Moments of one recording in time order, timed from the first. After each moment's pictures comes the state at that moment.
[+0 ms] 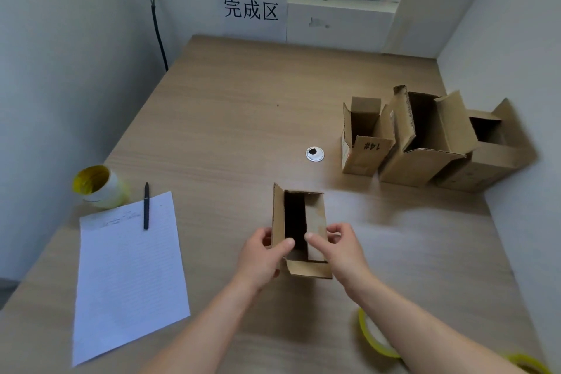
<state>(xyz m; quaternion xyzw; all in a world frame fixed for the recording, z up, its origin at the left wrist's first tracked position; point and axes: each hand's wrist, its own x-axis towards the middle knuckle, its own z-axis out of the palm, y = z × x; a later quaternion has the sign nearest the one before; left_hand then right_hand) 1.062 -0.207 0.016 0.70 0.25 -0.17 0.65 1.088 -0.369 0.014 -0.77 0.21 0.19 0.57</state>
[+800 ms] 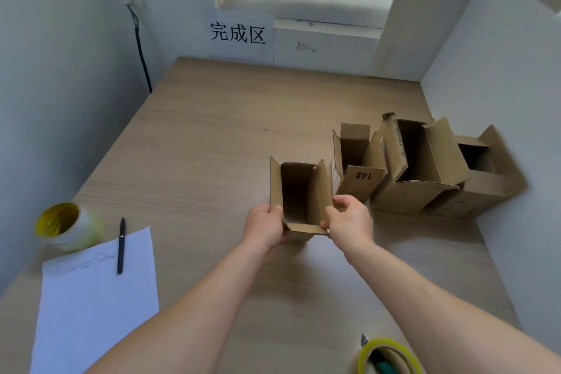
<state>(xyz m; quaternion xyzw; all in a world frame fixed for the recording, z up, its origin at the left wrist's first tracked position) 1.190 -0.226 0.026 0.66 0.30 -0.13 0.67 1.192 -0.373 0.055 -0.82 0.25 0.07 0.51</state>
